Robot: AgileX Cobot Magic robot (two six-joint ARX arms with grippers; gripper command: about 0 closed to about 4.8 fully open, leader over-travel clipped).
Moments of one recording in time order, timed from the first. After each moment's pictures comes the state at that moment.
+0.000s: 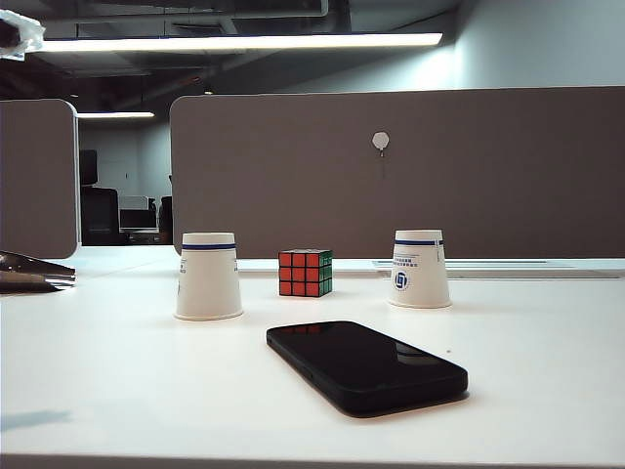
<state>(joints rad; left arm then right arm) -0.20 0.00 0.01 0.17 0.78 -0.13 0.19 0.25 0.56 0.03 -0.08 -0.07</state>
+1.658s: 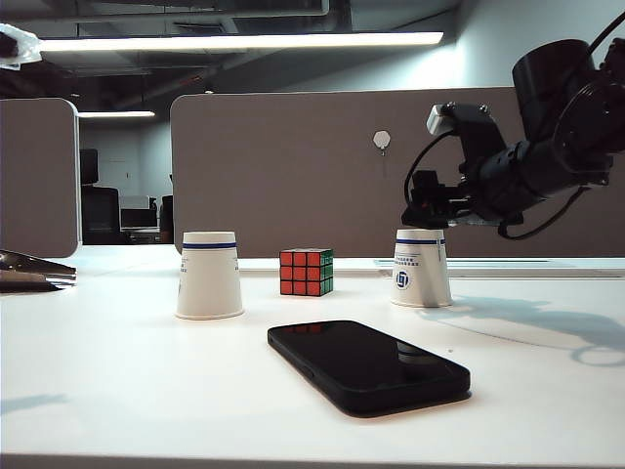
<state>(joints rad) -0.20 0.00 0.01 0.17 0.67 -0.15 0.26 1.84 0.88 0.73 -0.20 -0.08</state>
